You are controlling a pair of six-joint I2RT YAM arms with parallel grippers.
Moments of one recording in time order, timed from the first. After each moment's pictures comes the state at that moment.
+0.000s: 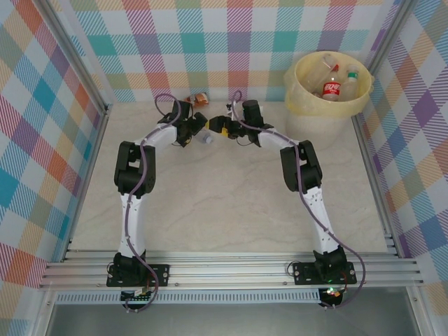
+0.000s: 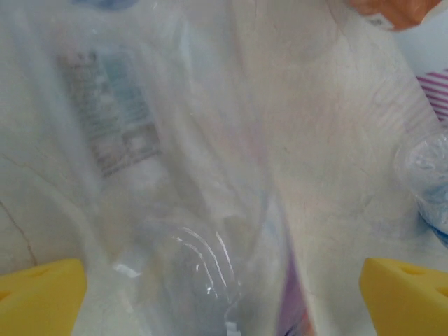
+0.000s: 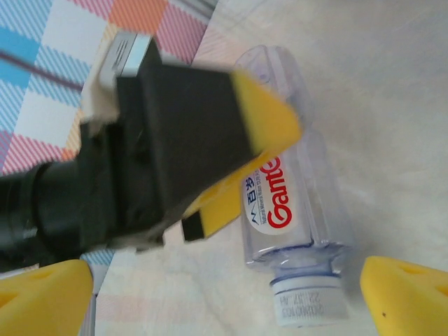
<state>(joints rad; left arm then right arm) -0.24 2.32 1.83 -0.36 0.07 -0.94 0.43 2.52 1.97 0.12 -0.86 0.66</state>
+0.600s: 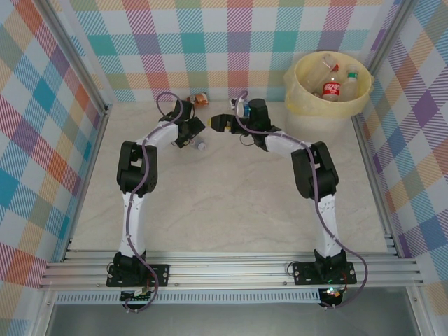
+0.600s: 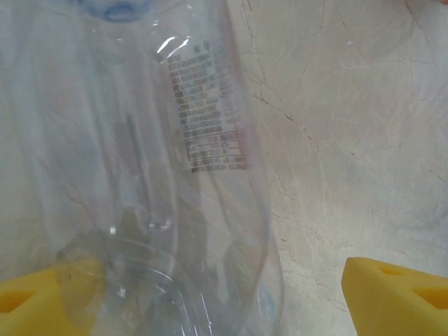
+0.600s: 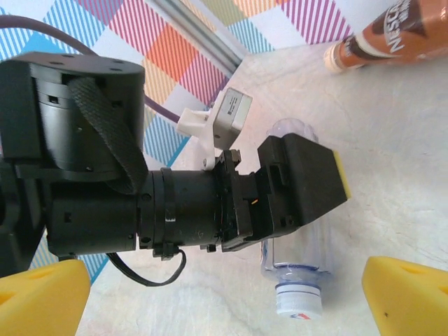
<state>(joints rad) -0.24 2.35 1.89 -0.51 -0.02 -0.88 0.44 2.23 1.65 0.30 -0.71 0.59</state>
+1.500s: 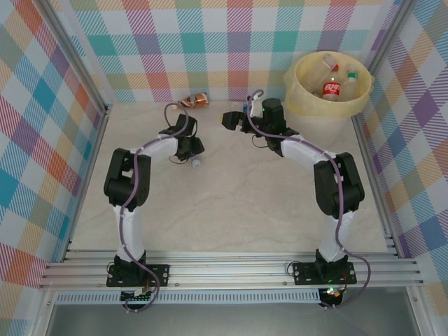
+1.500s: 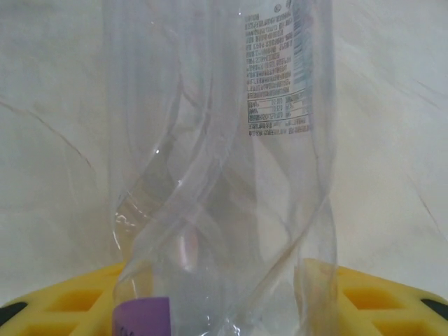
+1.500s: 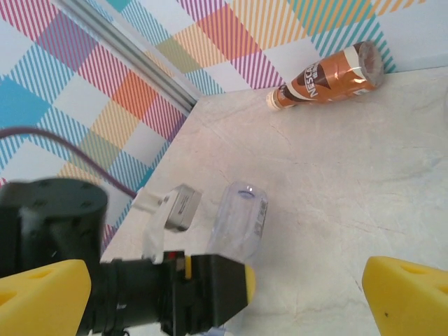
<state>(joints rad) -0.33 2.03 1.44 -0.43 -0.01 -0.65 0.41 1.91 1.41 0.19 -0.50 0.57</state>
